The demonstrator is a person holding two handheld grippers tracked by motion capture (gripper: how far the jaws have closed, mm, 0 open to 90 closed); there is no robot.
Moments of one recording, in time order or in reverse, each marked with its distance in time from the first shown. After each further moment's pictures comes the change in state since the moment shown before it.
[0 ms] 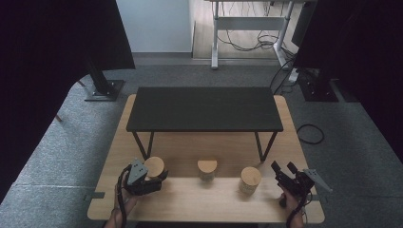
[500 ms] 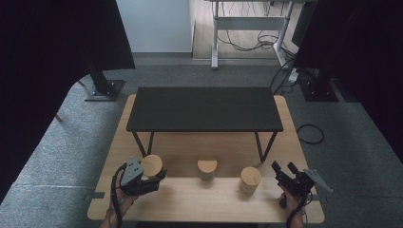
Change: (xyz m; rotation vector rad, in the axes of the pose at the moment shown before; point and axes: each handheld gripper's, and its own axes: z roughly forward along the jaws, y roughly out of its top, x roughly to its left) left arm -0.005 0.022 -0.021 -0.032 -0.019 0.026; right arm 0.000 0.000 0.000 -0.002 -0.006 0.009
